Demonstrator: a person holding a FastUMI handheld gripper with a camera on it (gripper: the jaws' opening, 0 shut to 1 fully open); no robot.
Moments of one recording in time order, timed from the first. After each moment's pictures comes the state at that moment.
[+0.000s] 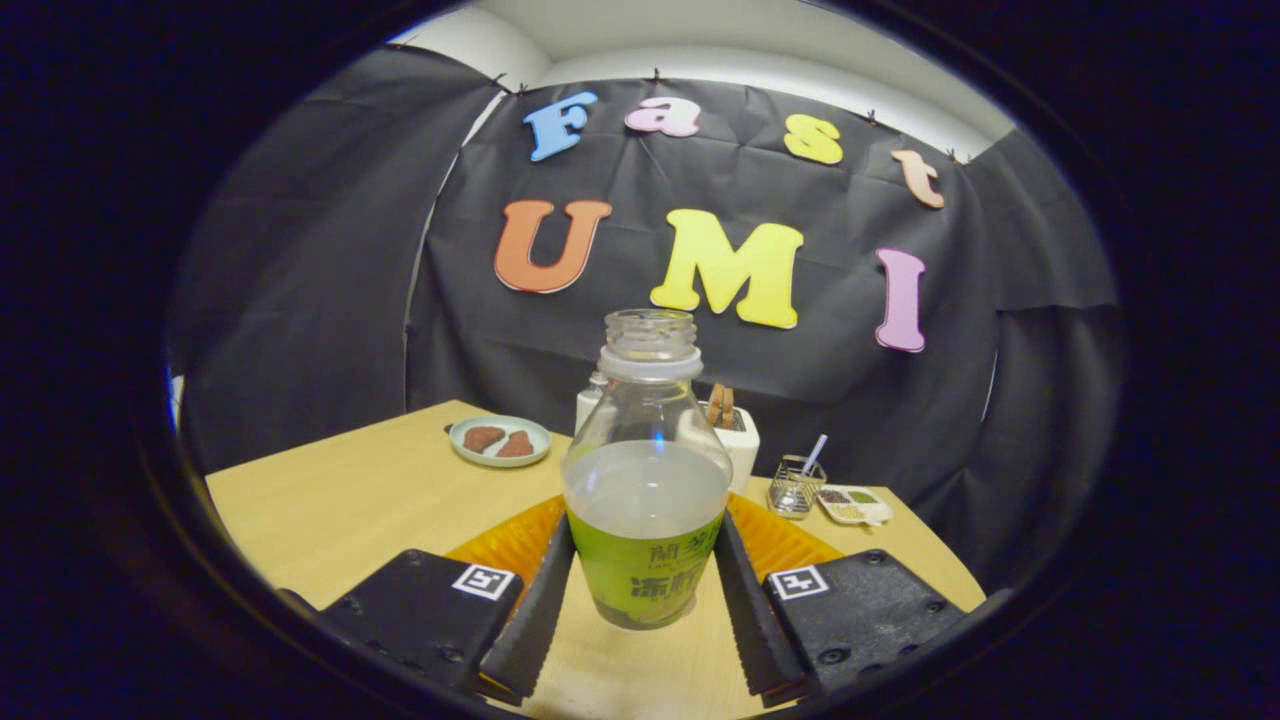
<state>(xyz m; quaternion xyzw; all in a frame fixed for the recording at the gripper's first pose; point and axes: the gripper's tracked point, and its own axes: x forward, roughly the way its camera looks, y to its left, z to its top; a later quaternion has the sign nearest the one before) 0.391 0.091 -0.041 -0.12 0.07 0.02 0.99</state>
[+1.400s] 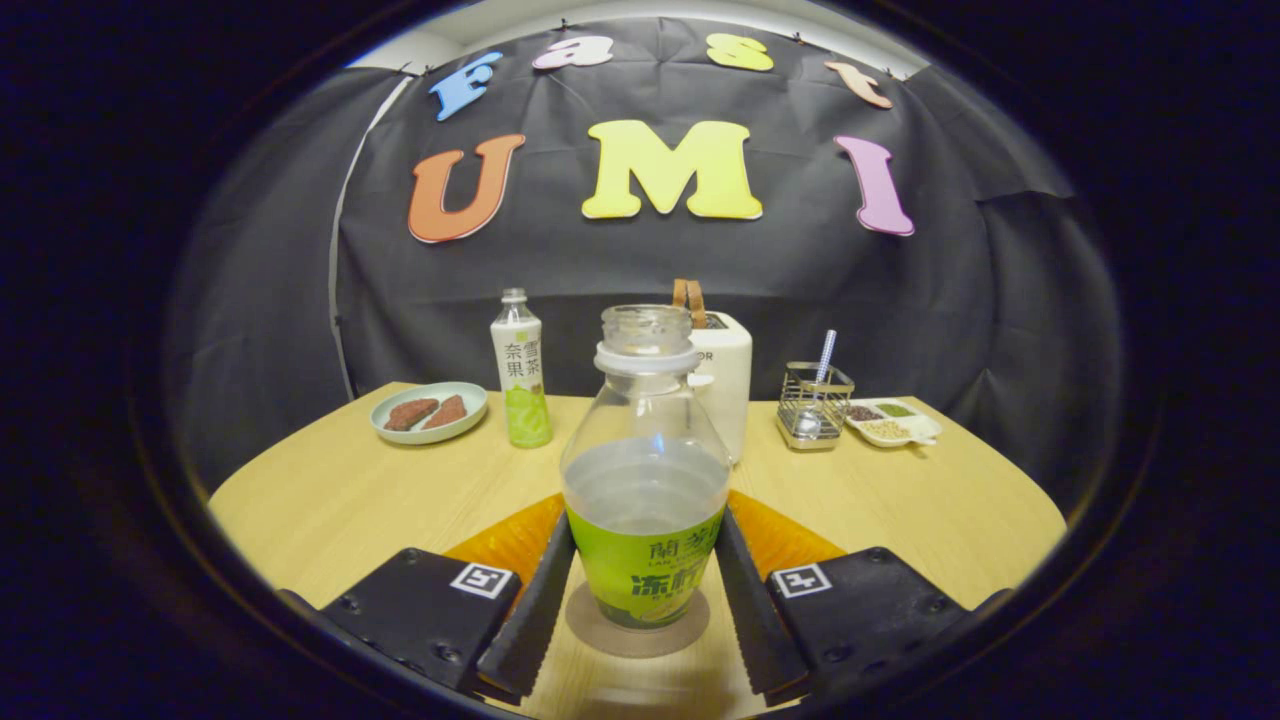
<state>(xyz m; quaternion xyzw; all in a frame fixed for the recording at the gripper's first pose) 0.518 0.038 -0.140 -0.03 0.15 -0.01 0.99</state>
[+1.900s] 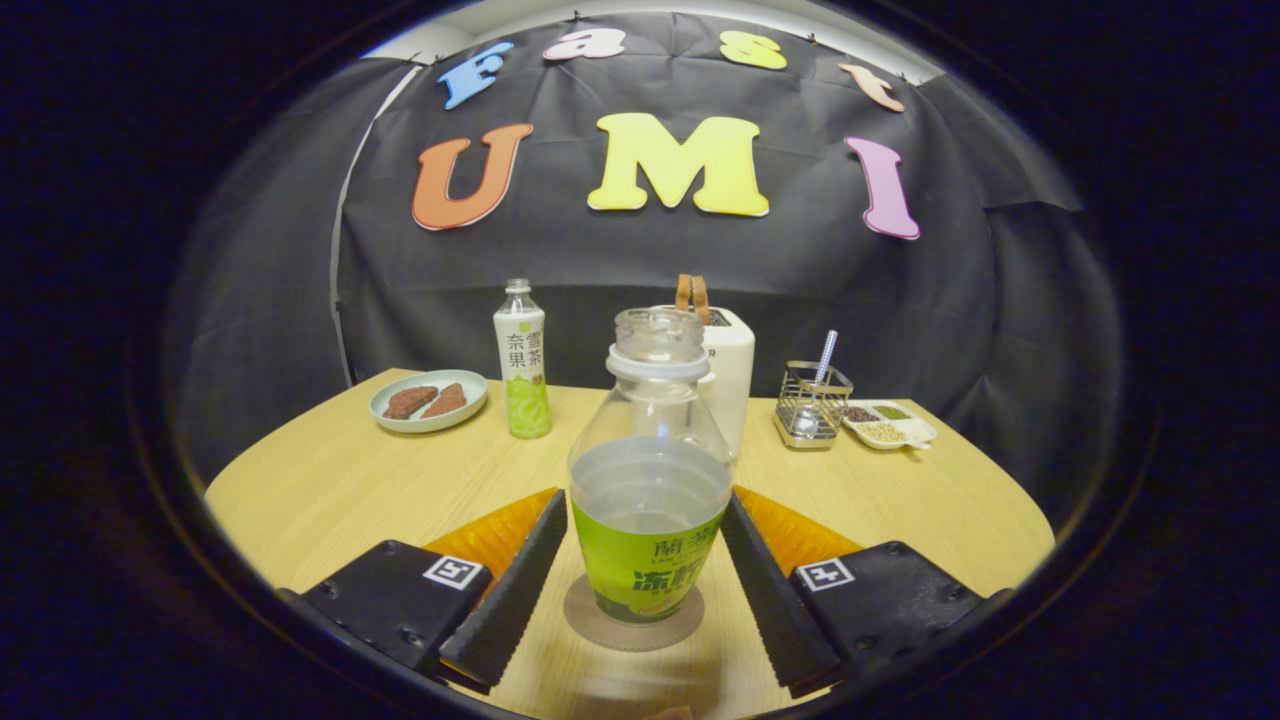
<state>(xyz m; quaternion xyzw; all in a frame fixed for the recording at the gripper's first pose) 0.507 0.037 -0.133 -0.06 0.16 -0.02 0.98</state>
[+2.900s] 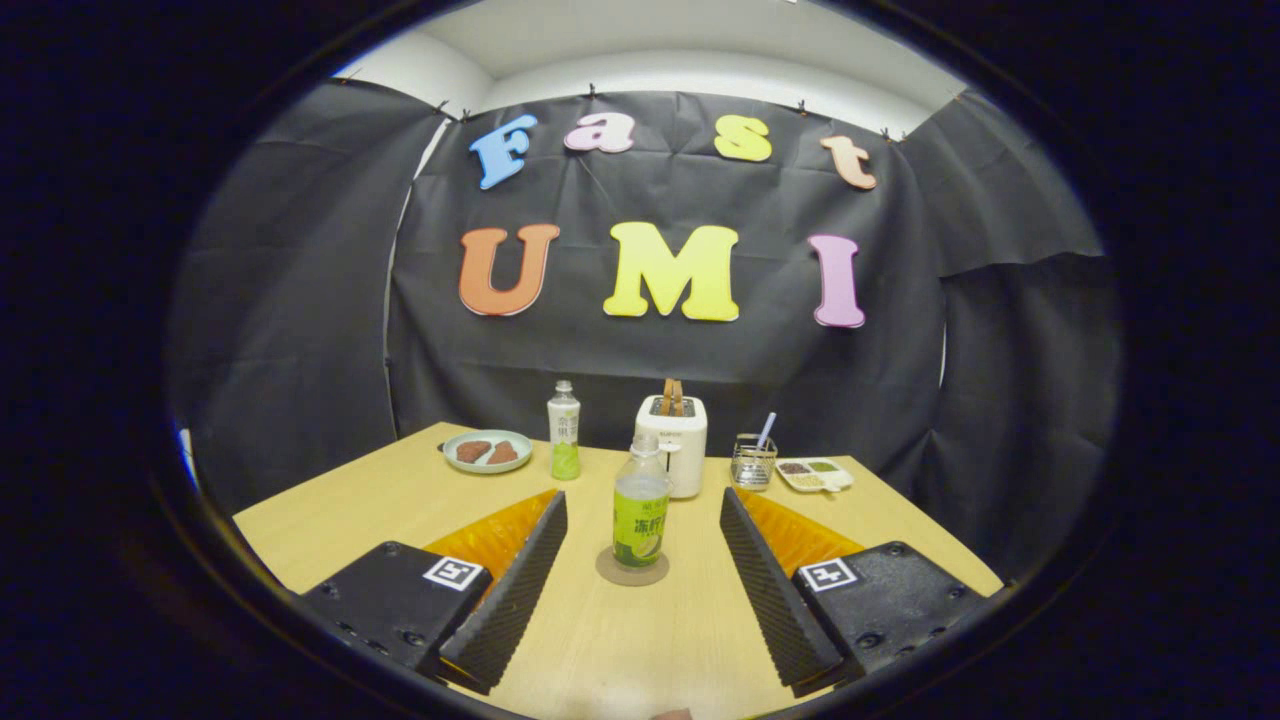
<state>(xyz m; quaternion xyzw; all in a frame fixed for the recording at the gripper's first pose) 0.283 0.042 -0.034 -0.06 0.06 -0.01 1.00</state>
